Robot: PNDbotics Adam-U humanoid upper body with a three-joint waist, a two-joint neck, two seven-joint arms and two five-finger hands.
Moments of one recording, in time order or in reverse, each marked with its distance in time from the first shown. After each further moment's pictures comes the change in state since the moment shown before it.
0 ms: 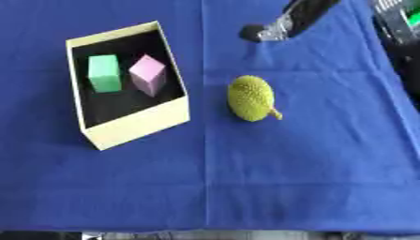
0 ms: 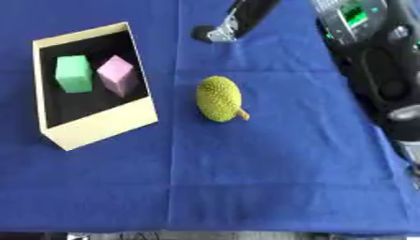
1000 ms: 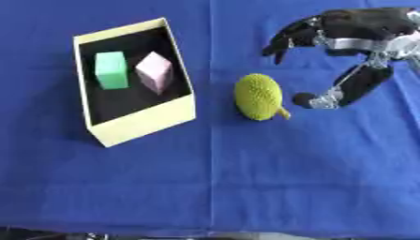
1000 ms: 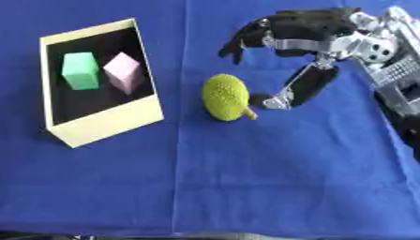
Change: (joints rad) left arm 0.001 -0.002 0.004 0.000 0.009 0.024 -0.016; right arm 0.252 -0.035 -0.036 -0.059 0.127 -0.026 -0.018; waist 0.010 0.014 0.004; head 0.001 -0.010
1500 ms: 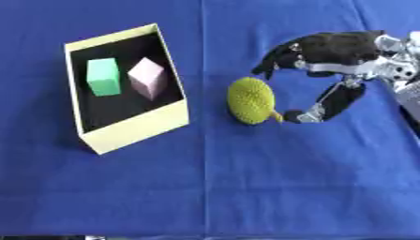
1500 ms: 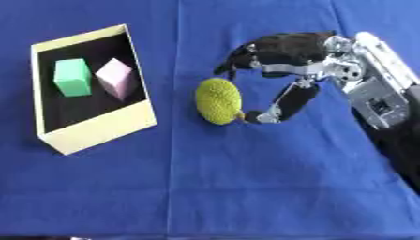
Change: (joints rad) left arm 0.005 -0.001 0.000 0.000 0.005 0.006 -0.007; right arm 0.026 0.028 0.012 0.051 0.090 -0.031 -0.028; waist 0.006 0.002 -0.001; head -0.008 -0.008
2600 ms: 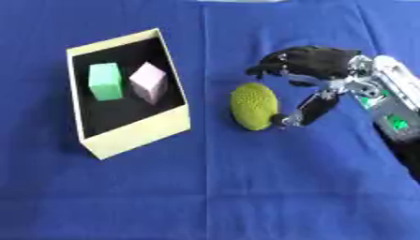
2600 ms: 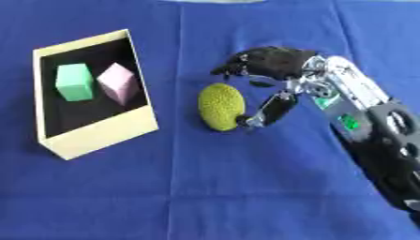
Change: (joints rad) left arm 0.001 -0.017 -0.006 0.000 0.018 0.006 -0.015; right arm -0.031 0.111 0.037 0.159 0.306 0.042 -0.151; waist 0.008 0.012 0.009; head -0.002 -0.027
